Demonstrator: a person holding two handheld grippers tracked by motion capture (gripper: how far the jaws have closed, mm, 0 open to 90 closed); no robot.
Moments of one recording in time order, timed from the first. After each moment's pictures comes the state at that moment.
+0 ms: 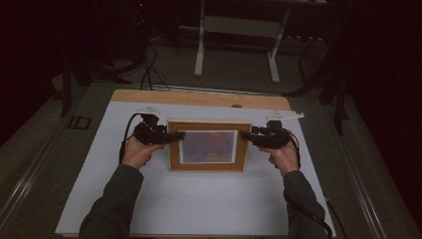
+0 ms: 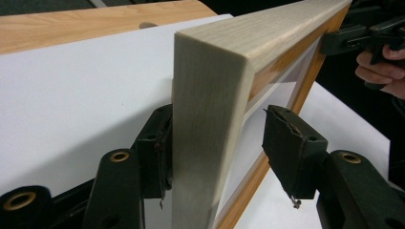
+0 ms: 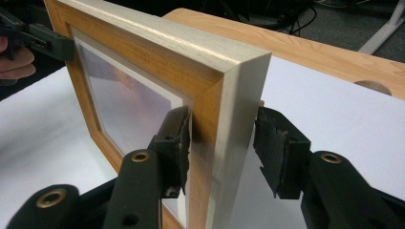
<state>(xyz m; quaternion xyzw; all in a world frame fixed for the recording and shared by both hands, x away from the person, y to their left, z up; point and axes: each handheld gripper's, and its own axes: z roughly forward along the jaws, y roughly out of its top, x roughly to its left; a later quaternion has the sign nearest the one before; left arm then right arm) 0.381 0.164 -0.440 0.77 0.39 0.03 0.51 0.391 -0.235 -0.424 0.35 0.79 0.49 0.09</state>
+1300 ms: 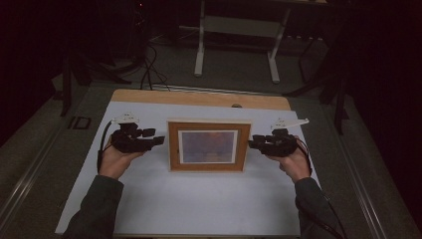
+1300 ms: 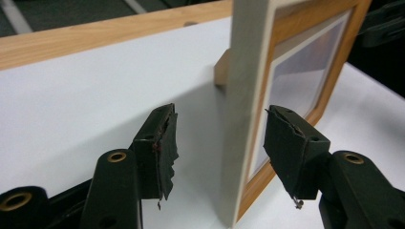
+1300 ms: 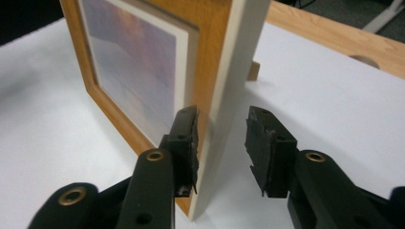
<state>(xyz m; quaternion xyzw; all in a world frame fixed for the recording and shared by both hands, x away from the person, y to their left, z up) 0.345 0.209 -0.435 0.77 0.41 0.11 0.48 0.372 -0.252 -0.425 0.33 0.83 0.44 0.10</state>
